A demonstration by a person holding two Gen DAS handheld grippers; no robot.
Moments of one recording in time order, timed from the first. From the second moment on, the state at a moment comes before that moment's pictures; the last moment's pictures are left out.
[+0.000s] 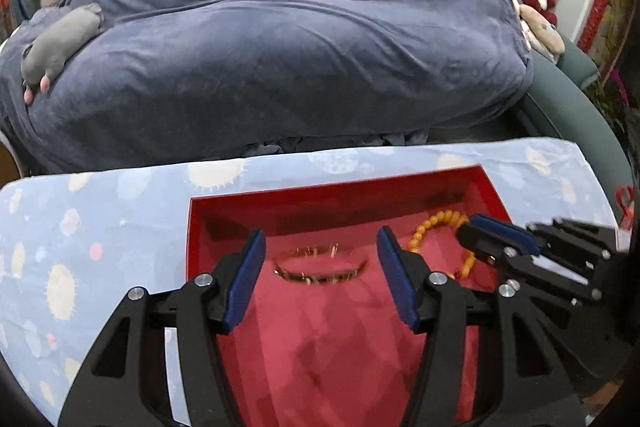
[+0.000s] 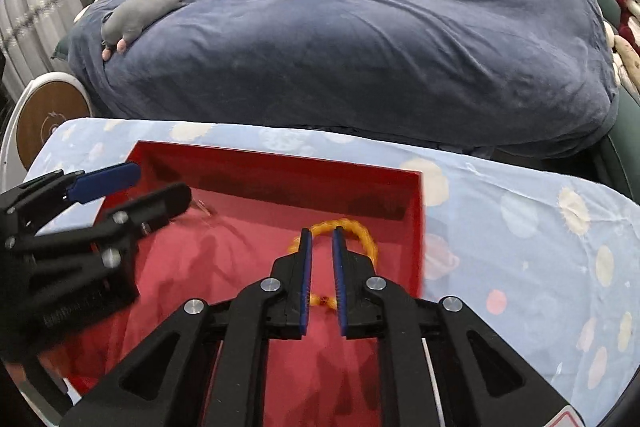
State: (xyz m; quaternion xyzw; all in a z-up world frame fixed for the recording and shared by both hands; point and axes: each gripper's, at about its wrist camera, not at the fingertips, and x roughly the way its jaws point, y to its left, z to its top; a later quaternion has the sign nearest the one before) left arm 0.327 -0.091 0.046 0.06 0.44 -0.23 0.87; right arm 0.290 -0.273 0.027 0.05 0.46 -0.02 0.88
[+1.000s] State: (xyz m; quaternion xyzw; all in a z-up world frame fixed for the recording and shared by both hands) left arm 0.091 0.052 0.027 0.06 0.47 -0.10 0.87; right arm 0.008 -0.220 0.042 0.07 0.48 -0.02 0.88
